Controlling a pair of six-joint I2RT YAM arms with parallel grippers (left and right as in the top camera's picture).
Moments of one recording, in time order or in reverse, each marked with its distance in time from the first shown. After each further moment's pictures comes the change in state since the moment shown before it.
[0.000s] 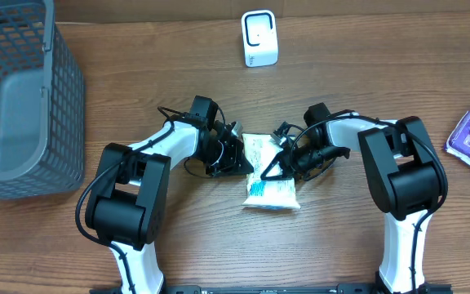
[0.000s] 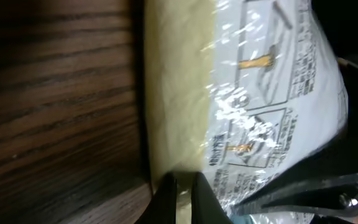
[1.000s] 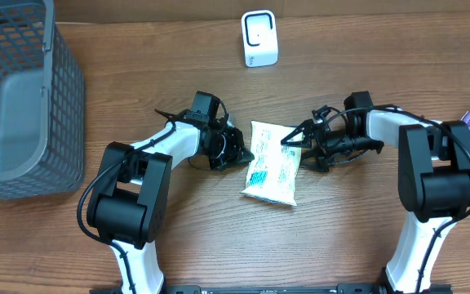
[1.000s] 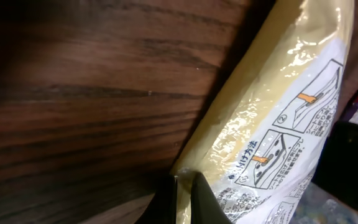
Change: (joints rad) left arm -0.002 0.009 0.000 0.172 -0.070 -0.361; right arm -0.213 -0.070 -0.057 0.109 -0.077 0.322
